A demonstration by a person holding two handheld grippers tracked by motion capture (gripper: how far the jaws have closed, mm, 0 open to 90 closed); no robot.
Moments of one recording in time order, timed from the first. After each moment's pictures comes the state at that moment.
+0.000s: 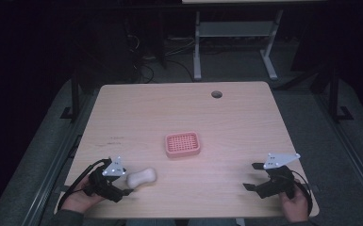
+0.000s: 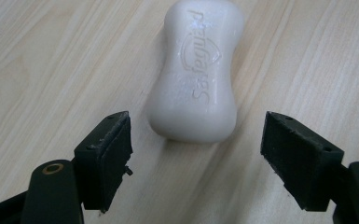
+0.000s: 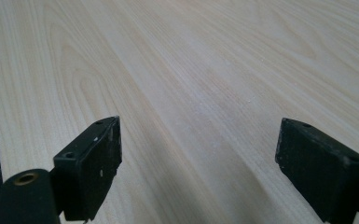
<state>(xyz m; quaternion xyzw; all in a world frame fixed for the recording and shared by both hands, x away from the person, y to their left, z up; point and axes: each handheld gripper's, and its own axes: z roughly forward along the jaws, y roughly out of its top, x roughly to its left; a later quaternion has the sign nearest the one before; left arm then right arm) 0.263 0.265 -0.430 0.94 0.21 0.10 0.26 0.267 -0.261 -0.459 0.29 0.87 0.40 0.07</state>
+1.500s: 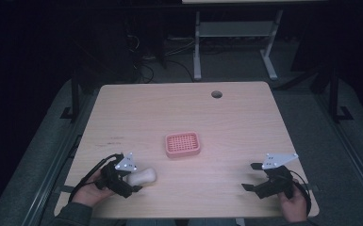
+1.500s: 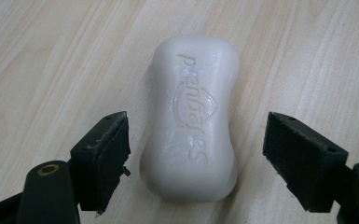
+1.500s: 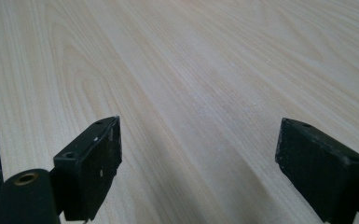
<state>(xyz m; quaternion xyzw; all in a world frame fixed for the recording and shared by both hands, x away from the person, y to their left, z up) 0.282 0.237 -0.433 0.95 0.18 0.08 0.25 0.268 -0.257 -0.460 0.29 0.87 0.40 0.07</state>
